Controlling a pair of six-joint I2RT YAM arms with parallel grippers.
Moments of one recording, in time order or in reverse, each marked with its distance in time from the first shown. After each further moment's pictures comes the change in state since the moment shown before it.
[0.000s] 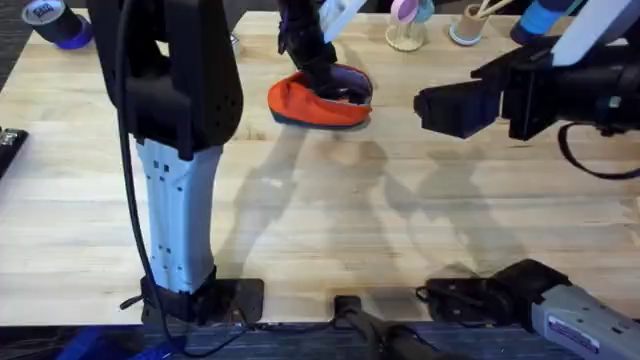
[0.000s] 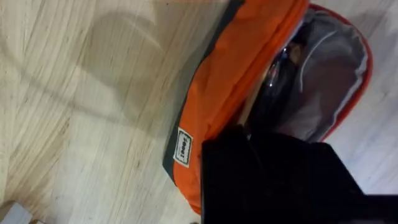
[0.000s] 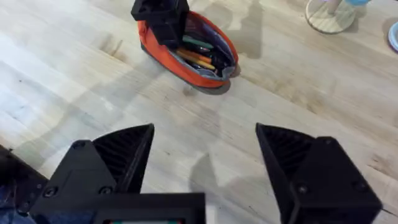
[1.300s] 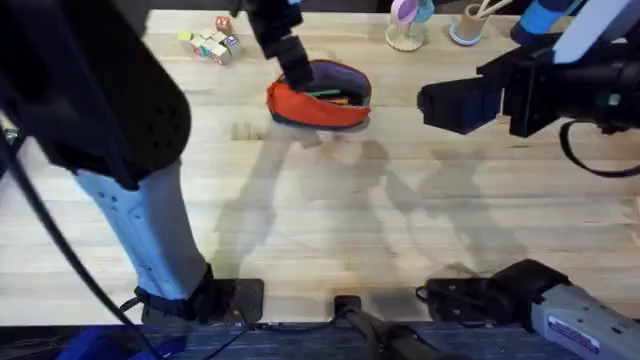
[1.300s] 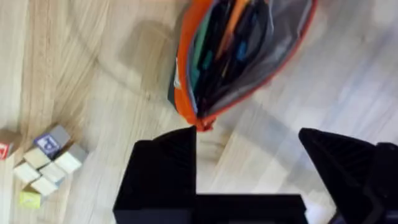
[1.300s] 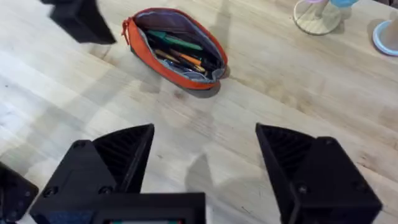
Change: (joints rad) left arm 0.080 -0.227 0.000 -0.157 -0.036 0.129; right arm 0.000 0.000 0.000 0.008 0.042 0.000
